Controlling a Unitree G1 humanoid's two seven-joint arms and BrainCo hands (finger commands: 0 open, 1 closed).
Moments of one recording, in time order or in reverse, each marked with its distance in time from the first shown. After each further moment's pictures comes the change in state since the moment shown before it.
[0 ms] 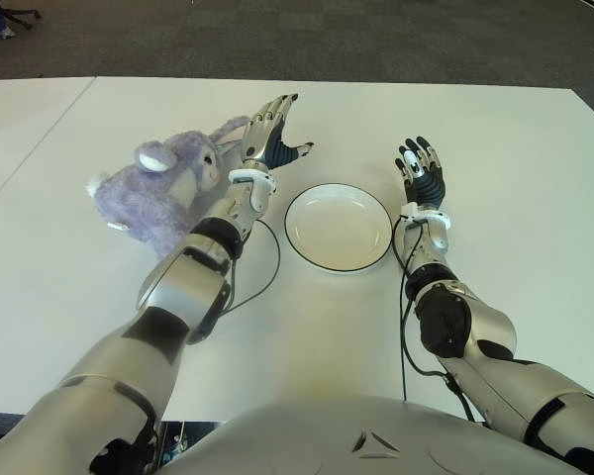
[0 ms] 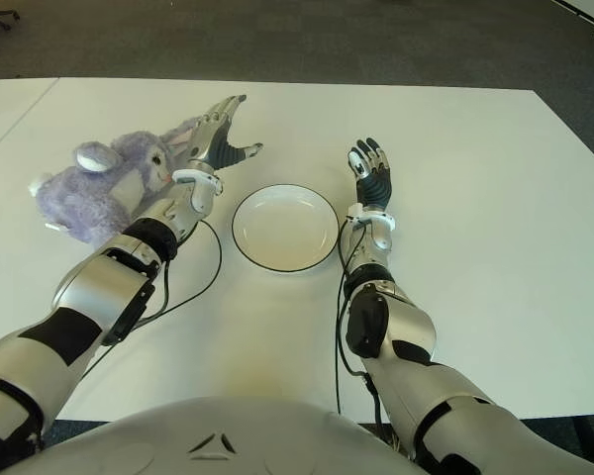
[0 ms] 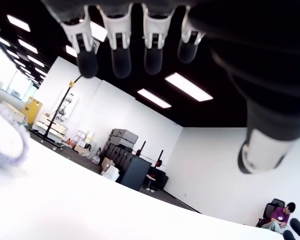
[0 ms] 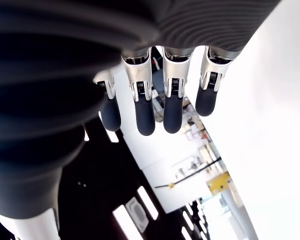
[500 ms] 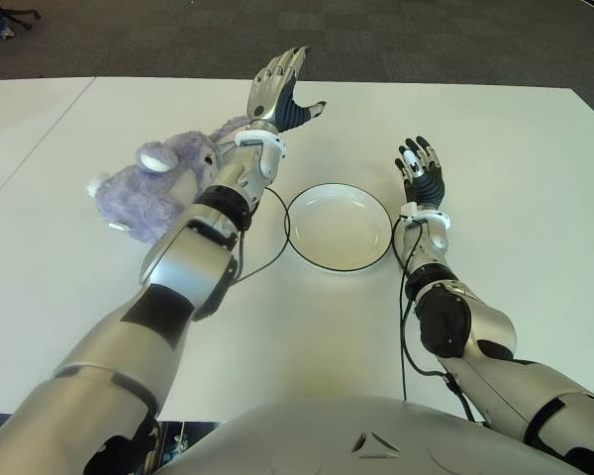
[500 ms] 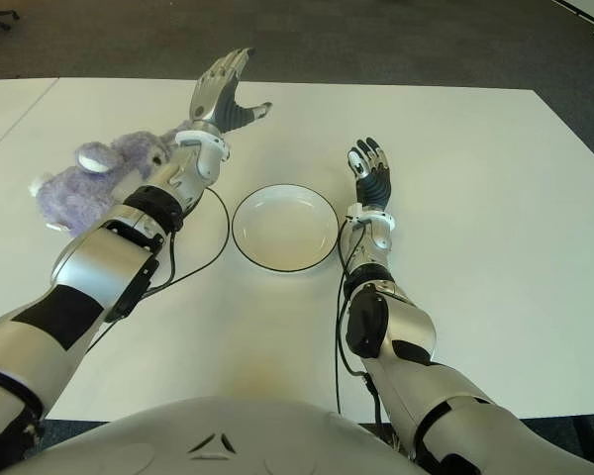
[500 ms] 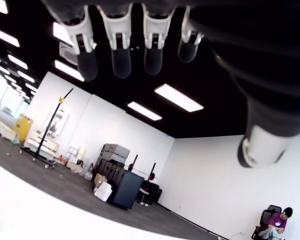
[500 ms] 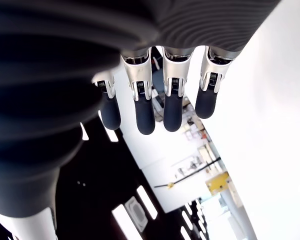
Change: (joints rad) left arm -0.156 -0.017 0.003 -0.012 -0.001 0.076 -0.033; right arm 0.000 0.000 0.005 0.000 -0.008 0.000 -0.008
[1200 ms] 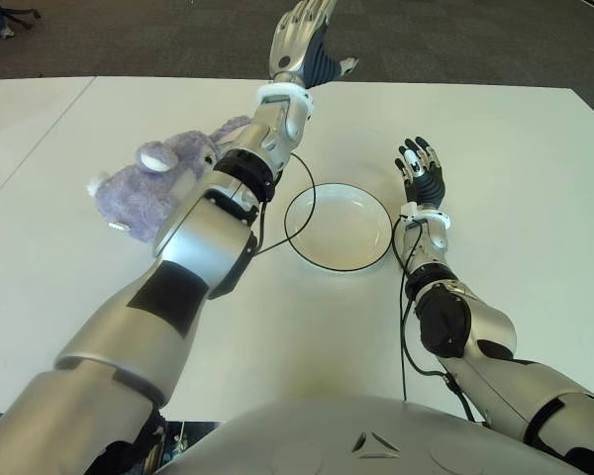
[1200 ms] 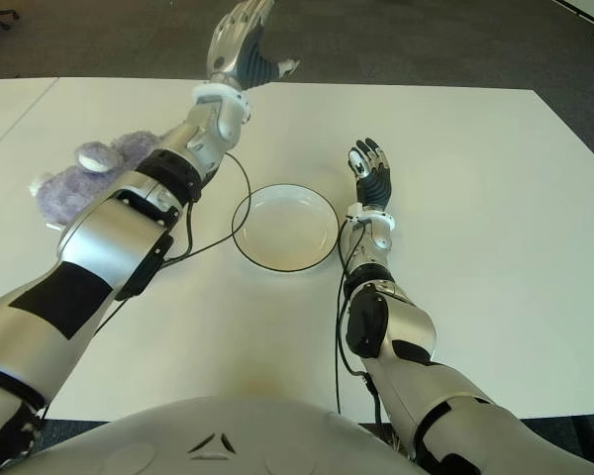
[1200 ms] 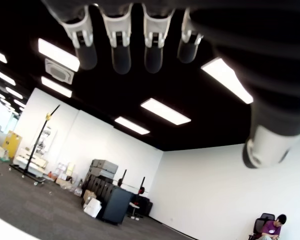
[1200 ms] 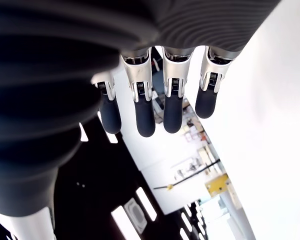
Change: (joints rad) left arm -0.208 -0.072 -0.005 0.001 -0.010 0.125 -0.061; right arm -0.001 -0.001 0.001 0.000 0.001 0.000 -0.006
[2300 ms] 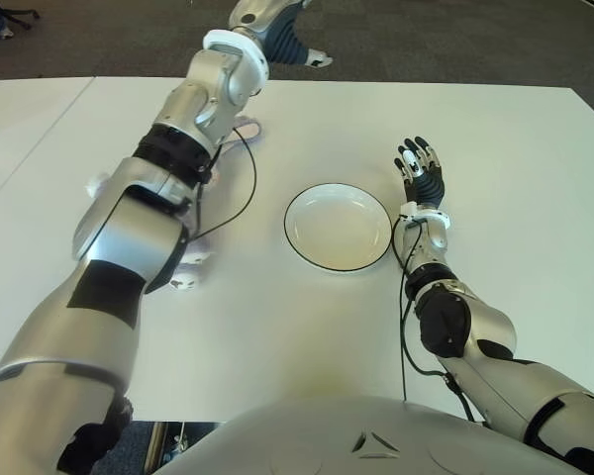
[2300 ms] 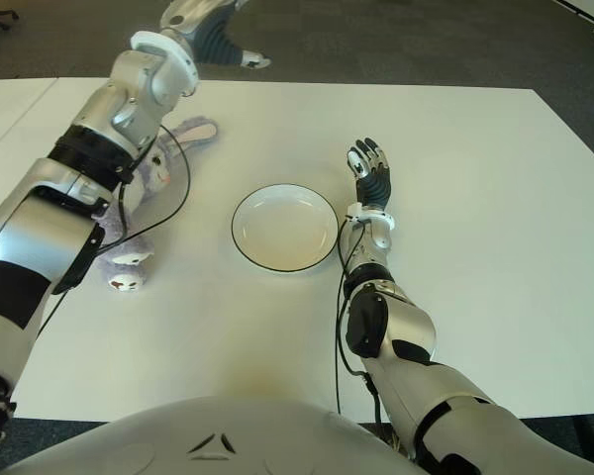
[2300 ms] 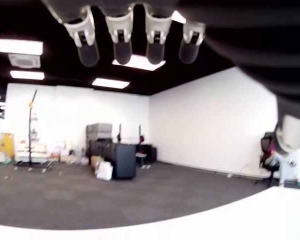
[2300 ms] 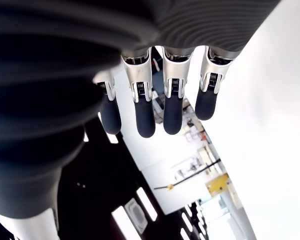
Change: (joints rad) left arm 0.110 0.384 -0.108 -0.446 0.060 0.019 -0.546; right arm -0.002 0.001 -0.001 0.000 0.001 0.000 0.000
